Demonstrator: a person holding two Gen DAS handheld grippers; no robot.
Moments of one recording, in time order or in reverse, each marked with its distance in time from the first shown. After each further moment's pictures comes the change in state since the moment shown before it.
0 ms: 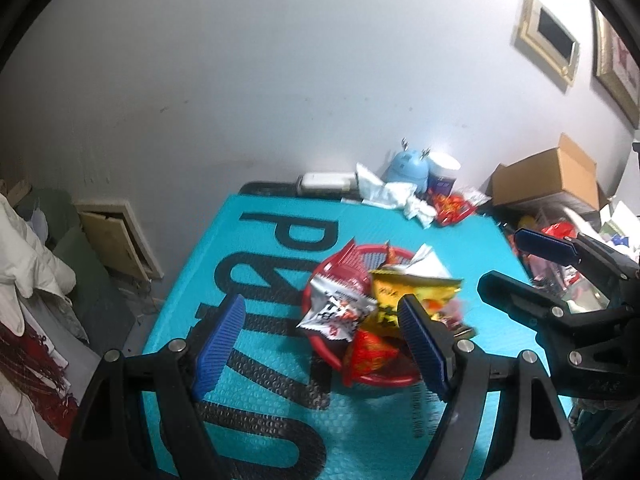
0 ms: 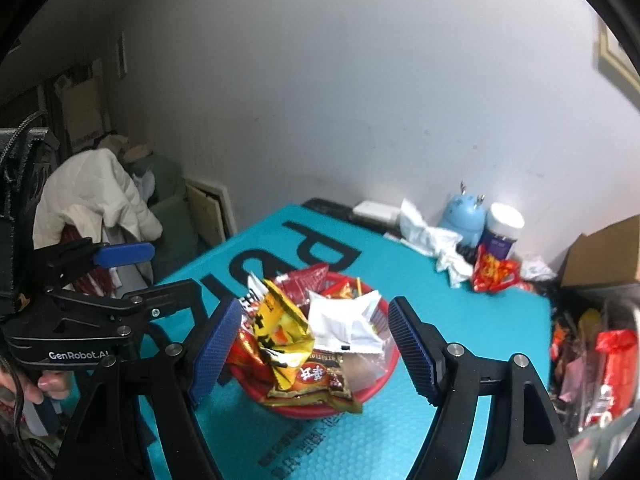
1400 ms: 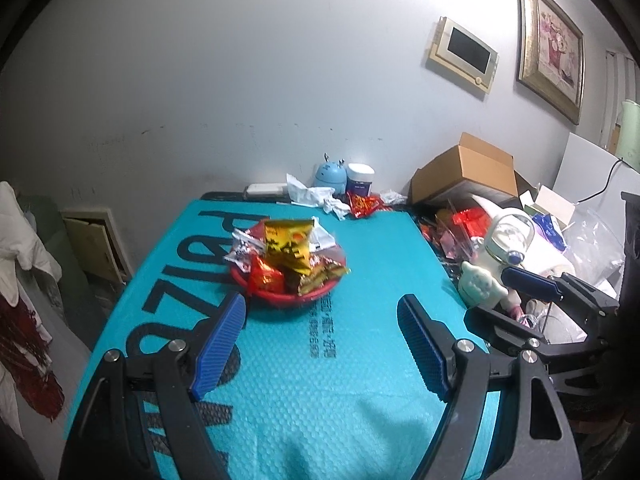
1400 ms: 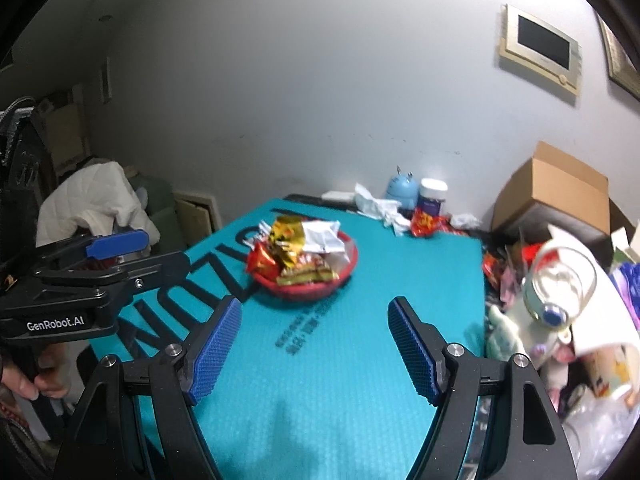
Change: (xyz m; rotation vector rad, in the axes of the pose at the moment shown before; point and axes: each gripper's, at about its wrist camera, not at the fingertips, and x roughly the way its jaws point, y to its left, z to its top) left arm -0.127 -0.072 -0.084 0.020 -0.093 -0.123; right arm -0.156 0.025 -0.098 0.094 -0.051 -0.110
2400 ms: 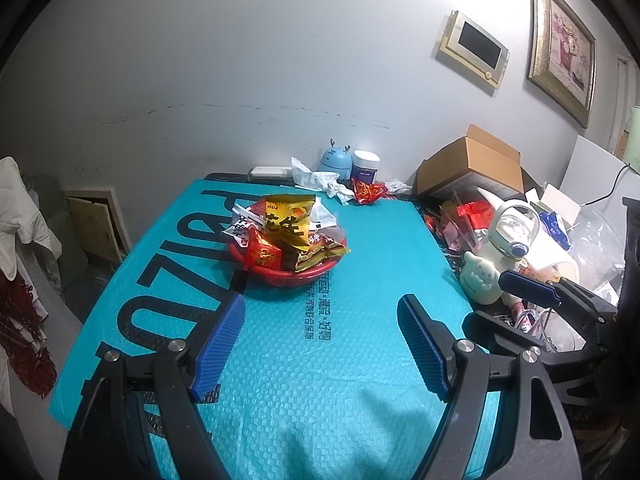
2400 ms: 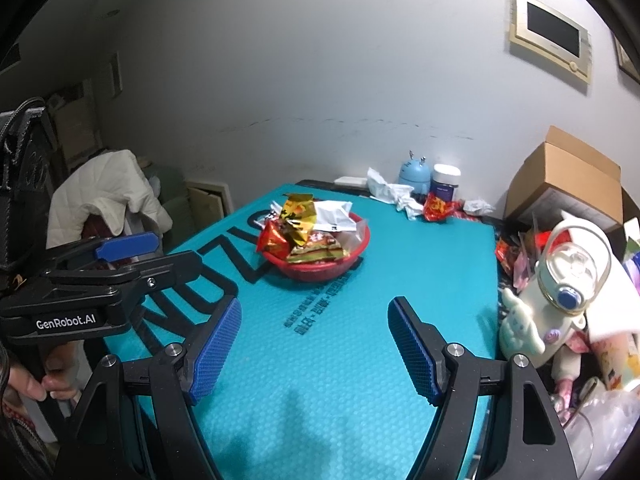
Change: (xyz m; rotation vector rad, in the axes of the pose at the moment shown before) left arm 0.005 -0.003 -0.017 -0.047 0.025 0.018; right arm 0.004 -0.003 -0.015 -0.014 0.026 0.054
